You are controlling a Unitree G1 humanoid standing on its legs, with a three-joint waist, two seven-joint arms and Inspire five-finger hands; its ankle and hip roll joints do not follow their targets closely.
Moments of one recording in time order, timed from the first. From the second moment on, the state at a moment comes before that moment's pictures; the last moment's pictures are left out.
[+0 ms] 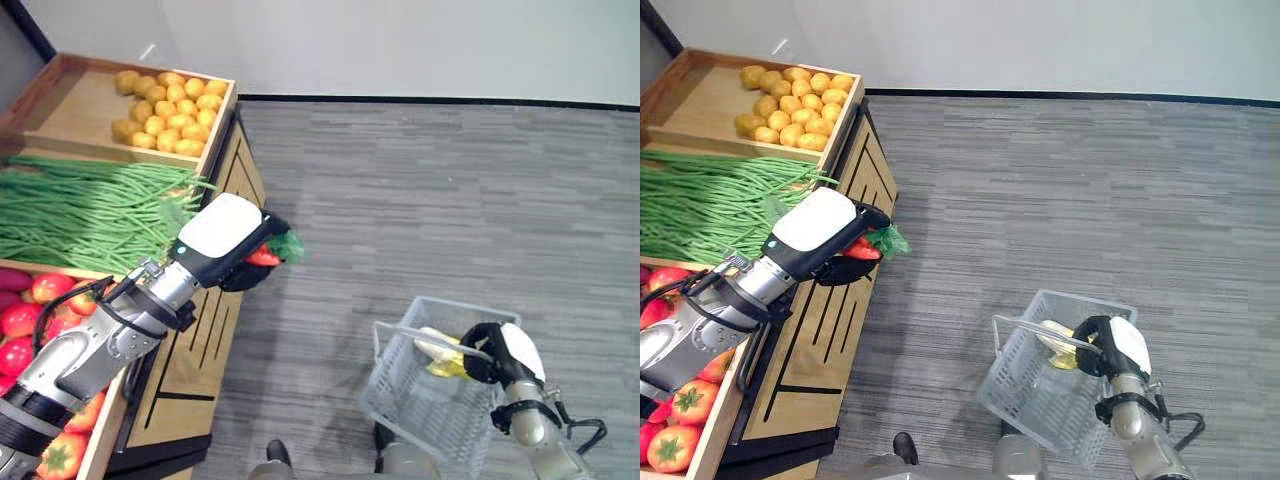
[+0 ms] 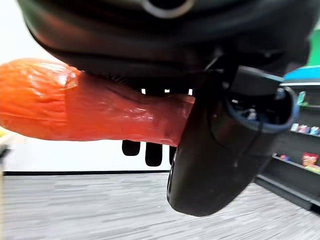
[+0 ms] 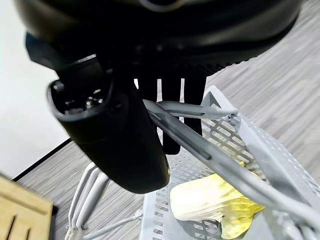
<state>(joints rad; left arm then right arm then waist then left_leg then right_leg) -0.17 1.04 -0.29 -0.17 0.39 -0.35 0.19 0.15 -0.55 0.09 0.53 -0.35 -0.17 -0.36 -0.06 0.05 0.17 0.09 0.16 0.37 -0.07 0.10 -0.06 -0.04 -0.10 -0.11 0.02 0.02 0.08</state>
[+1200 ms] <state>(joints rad) -0.57 0.95 -0.65 -0.26 0.27 -0.37 0.16 -0.31 -0.59 0.32 0.50 -0.33 -0.13 -0.41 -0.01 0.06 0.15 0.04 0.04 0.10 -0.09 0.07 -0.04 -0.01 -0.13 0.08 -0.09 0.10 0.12</state>
